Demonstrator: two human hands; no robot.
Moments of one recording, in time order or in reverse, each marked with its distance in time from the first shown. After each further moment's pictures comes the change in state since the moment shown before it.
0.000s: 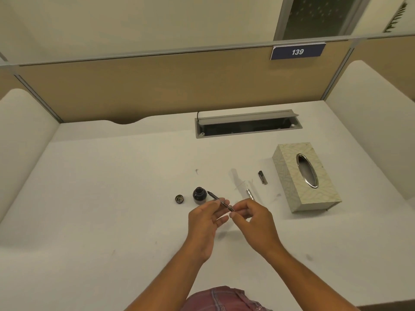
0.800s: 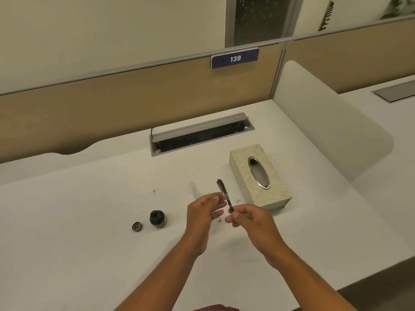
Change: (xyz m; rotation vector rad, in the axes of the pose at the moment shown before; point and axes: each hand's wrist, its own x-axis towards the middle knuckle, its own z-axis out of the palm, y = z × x) left_hand 0.037 -0.020 0.112 0.330 -0.185 0.069; right_hand 0.007 0.024 -0.109 0.294 0.015 0.189
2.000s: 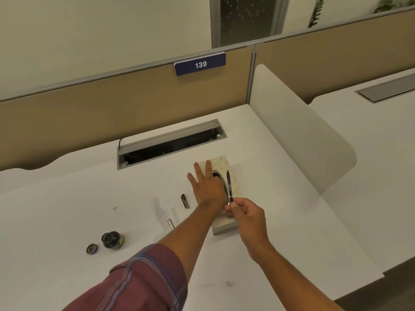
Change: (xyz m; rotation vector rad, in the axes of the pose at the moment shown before) left_hand 0.124 0.009 0.183 1.676 0.099 0.215; right_hand 0.078 0.034 -0.105 0.160 0.275 0.001
